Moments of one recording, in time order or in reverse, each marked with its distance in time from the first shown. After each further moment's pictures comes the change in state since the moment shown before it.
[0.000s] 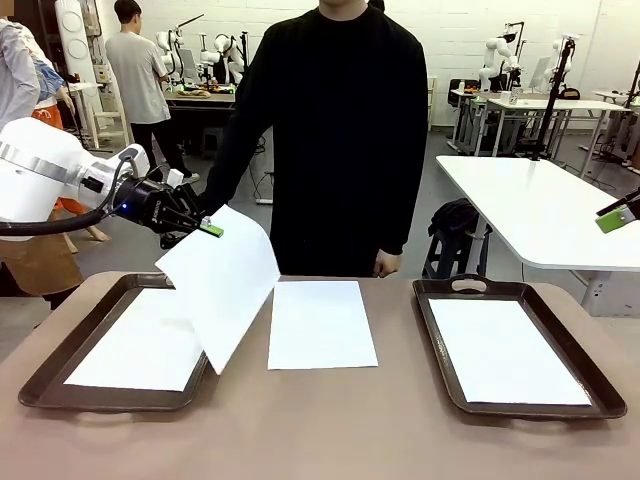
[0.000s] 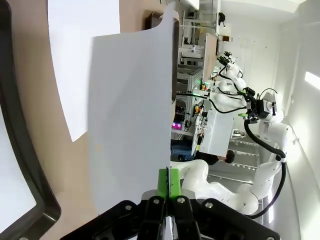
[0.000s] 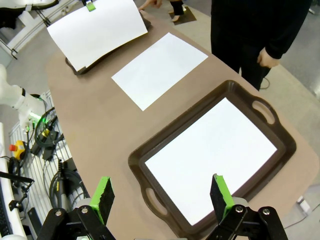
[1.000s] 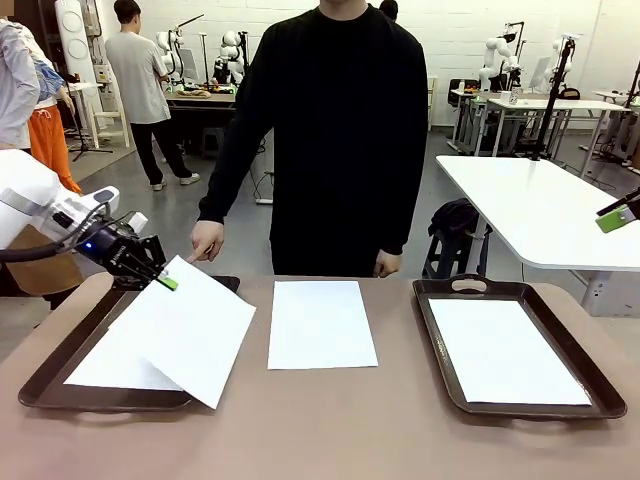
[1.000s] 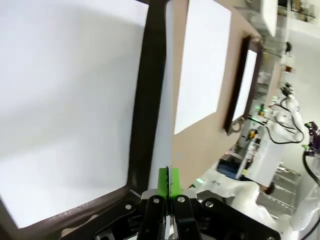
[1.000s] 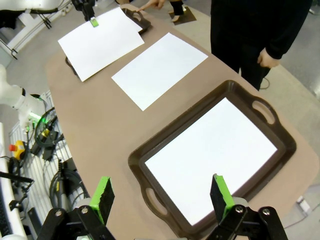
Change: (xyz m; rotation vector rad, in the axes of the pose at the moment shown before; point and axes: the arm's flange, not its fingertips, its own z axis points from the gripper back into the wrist) left arm -0.016 0.080 0.048 0.345 -0.081 0.132; right arm 0.000 0.000 0.000 0.000 0.000 0.000
